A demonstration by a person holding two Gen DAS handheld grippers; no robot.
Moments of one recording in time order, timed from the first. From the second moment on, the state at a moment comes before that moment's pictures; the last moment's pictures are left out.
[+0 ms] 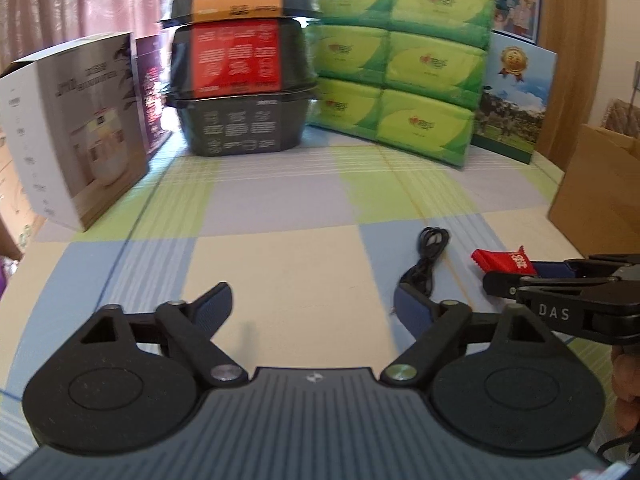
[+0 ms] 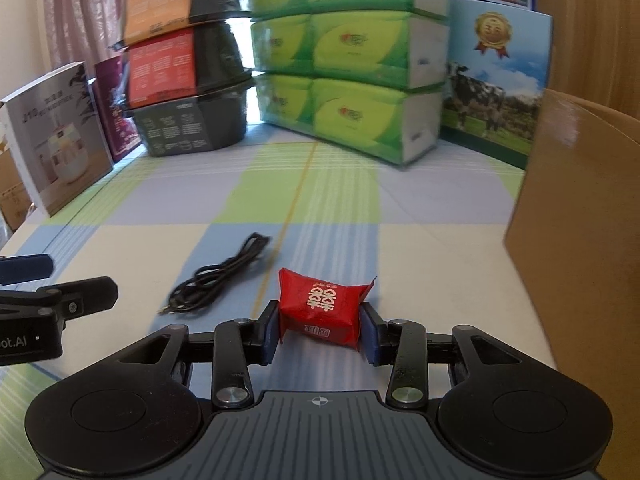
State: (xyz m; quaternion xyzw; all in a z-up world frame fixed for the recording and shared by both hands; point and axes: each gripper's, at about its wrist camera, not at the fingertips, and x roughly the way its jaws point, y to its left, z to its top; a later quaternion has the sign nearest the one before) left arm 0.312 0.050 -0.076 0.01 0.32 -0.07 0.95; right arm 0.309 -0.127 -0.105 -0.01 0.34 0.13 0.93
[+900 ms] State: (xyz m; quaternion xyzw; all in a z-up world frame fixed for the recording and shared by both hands) left arm 0.353 -0.013 -0.105 0.07 0.33 -0.16 0.93; right arm 0.313 -0.140 -0.110 -0.02 0.32 0.12 0.94
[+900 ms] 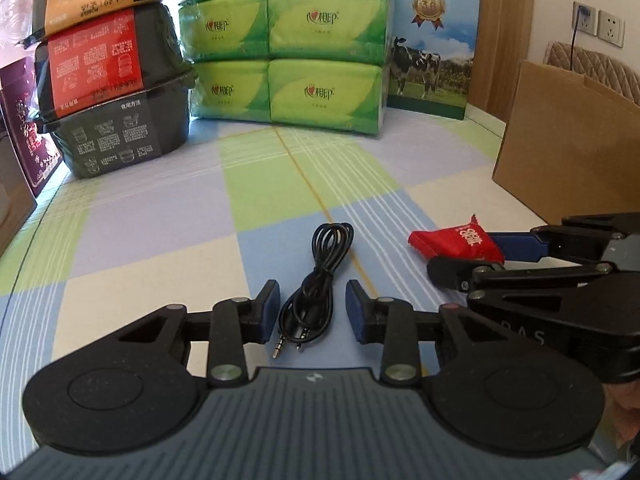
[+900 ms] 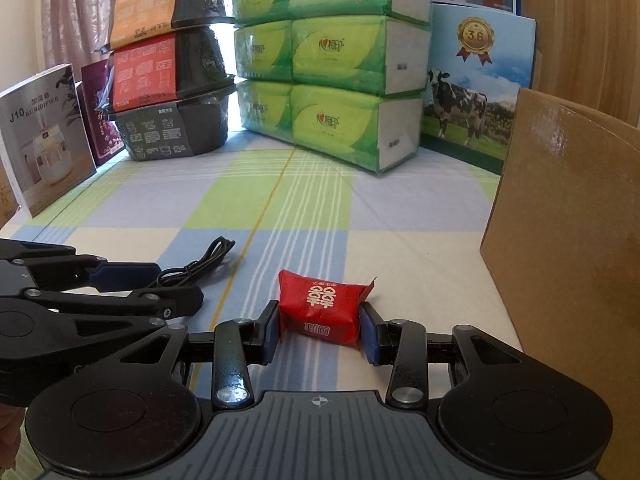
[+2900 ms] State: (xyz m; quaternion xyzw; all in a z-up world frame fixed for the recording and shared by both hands) left arm 0.260 0.022 -0.072 -0.01 0.39 -0.09 0.92; right arm 0.248 -0.140 -0.082 0.00 0.38 0.19 0.90
